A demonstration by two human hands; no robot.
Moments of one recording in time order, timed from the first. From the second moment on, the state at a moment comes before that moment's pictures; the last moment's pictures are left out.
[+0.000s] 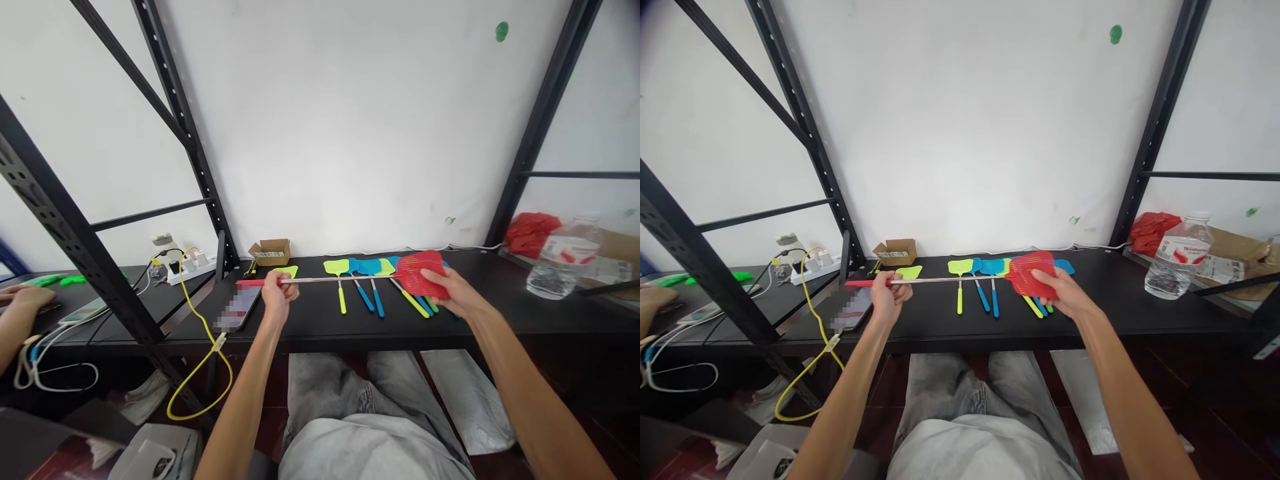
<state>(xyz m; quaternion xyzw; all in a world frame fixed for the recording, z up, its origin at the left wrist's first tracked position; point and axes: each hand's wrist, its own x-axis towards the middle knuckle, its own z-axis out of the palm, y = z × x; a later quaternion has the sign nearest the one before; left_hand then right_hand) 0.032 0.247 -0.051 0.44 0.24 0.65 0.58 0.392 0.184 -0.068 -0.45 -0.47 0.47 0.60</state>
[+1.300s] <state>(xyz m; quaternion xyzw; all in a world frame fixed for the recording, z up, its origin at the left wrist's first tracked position) 0.052 0.235 -0.058 0.62 0.31 0.56 0.44 0.360 0.174 -0.055 -0.40 -0.56 0.43 0.58</state>
